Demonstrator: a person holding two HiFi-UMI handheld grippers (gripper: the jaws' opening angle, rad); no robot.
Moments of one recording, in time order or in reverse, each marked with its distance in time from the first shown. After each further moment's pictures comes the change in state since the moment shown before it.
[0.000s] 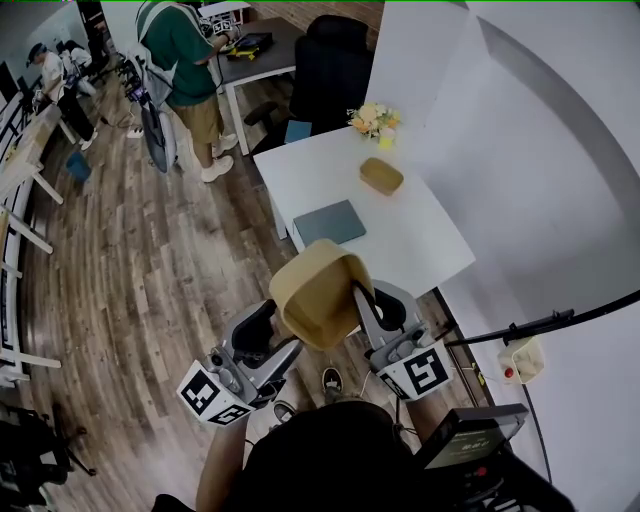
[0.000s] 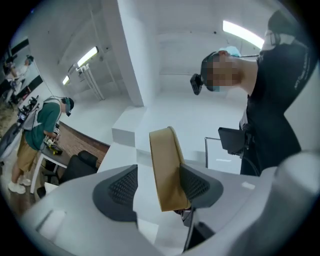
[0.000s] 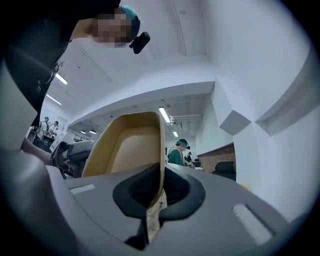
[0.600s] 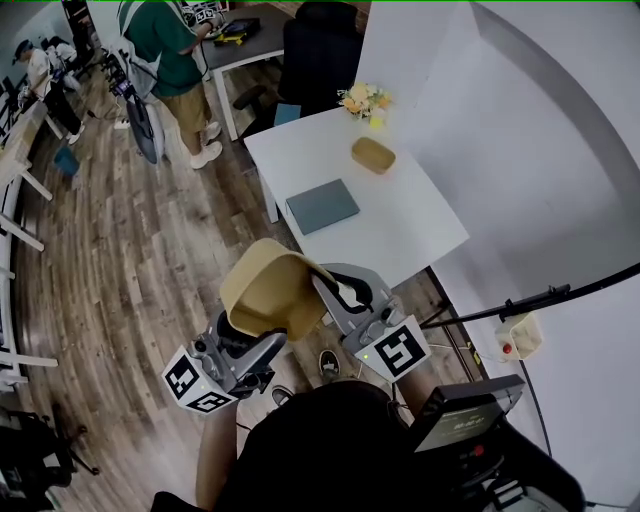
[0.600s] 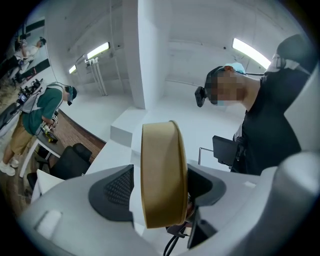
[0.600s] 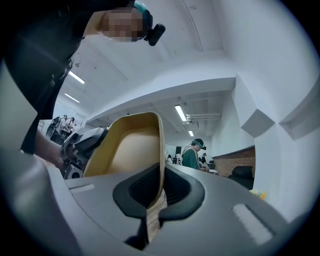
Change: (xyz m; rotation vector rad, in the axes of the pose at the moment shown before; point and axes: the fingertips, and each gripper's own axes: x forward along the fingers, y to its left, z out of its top) left arm -0.031 -0.001 0.014 -0.121 -0.035 -0.071; right arm 0.028 0.064 -0.007 -0.090 0.046 0.171
